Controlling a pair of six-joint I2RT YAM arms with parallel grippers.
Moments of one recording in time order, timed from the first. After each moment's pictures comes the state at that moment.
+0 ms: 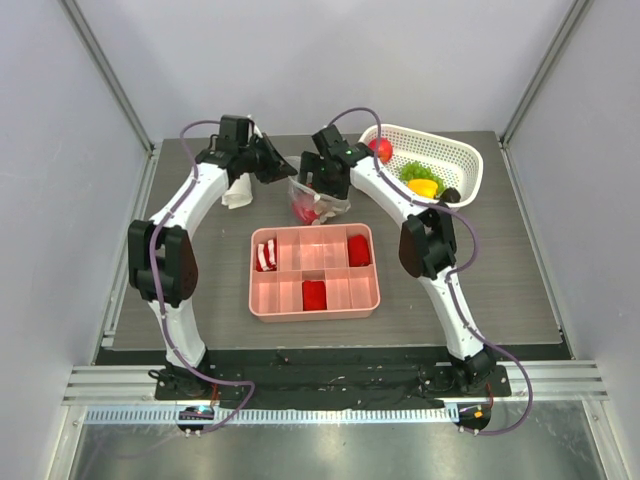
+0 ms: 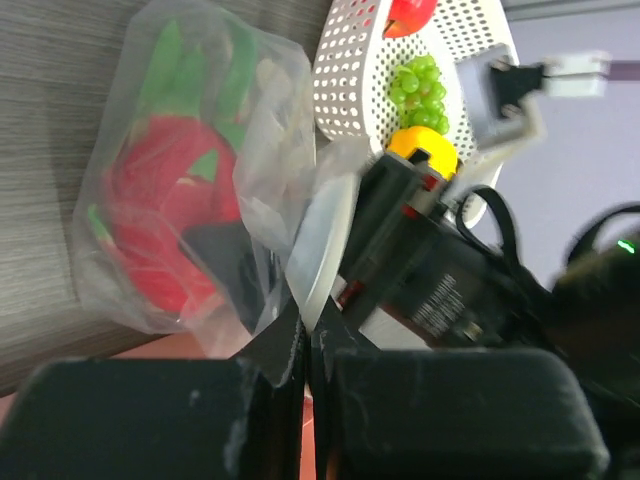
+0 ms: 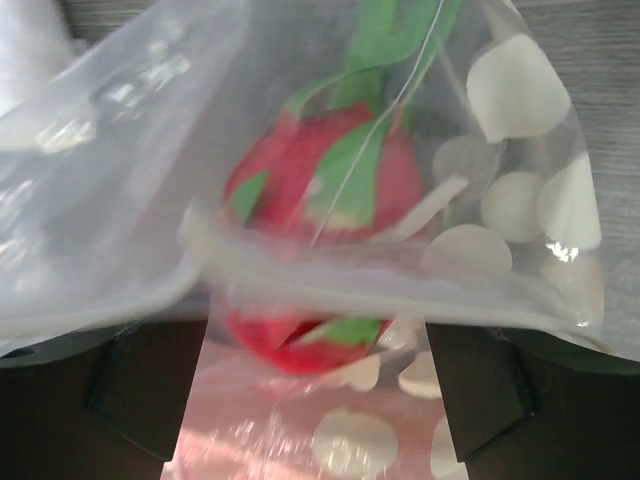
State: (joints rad) left arm -0.24 1.91 1.67 -0.42 0.45 -0.80; right arm 0.58 2.40 2.31 -0.83 -0.04 0.64
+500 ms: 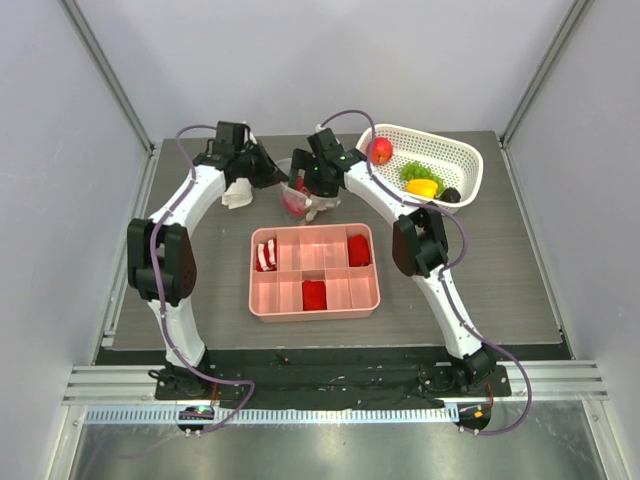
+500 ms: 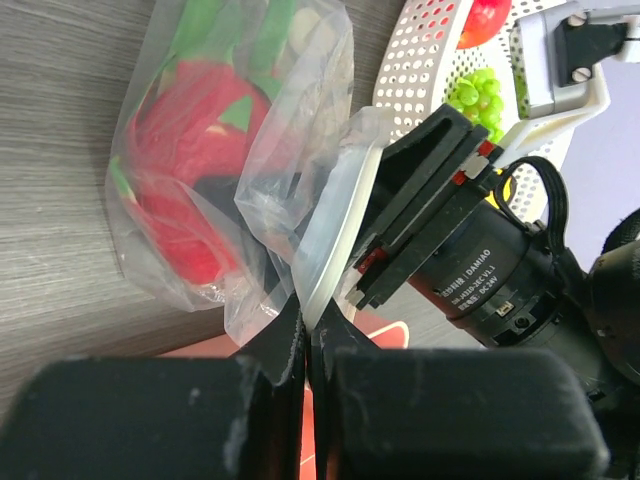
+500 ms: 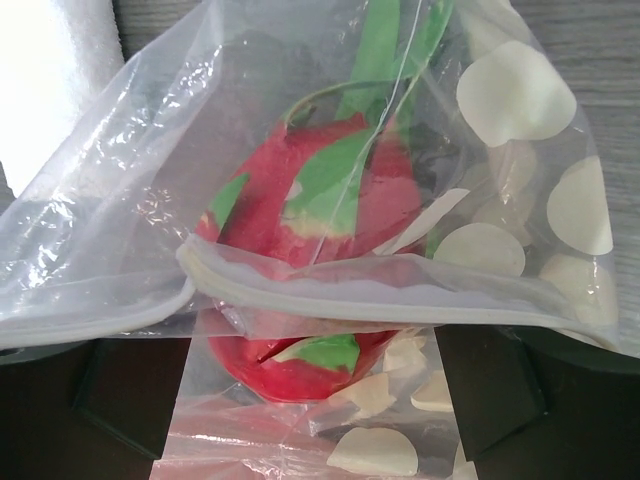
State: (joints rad) left arm -0.22 1.91 1.63 -0.44 0.40 -0.76; right arm 0.58 2.51 2.36 -0.67 -0.08 0.65
